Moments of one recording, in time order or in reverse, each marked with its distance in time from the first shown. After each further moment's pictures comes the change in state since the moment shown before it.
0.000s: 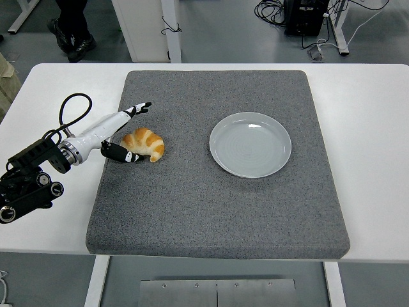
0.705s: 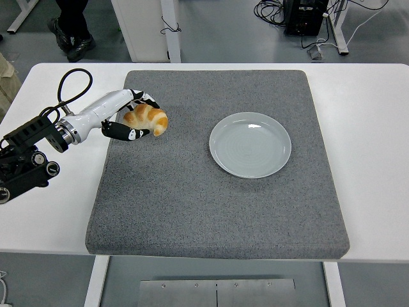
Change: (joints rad) left arm -0.125 0.030 0.000 -0.010 -0.005 -0.047 -0.073; right arm 0.000 0.000 0.000 0.000 0.000 0.000 0.000
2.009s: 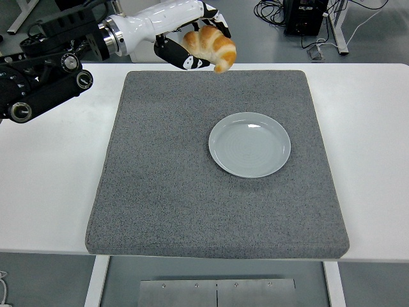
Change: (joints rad) left arm -0.476 -0.166 0.115 0.017 -0.002 -0.180 0.003; right arm 0.000 0.000 0.000 0.000 0.000 0.000 0.000
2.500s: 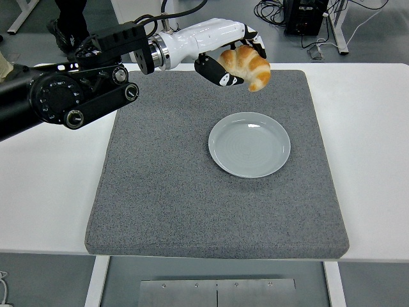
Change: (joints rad) left arm 0.007 -0.201 0.040 0.125 0.000 0.028 -0.001; right arm 0.000 0.000 0.000 0.001 0.000 0.000 0.000
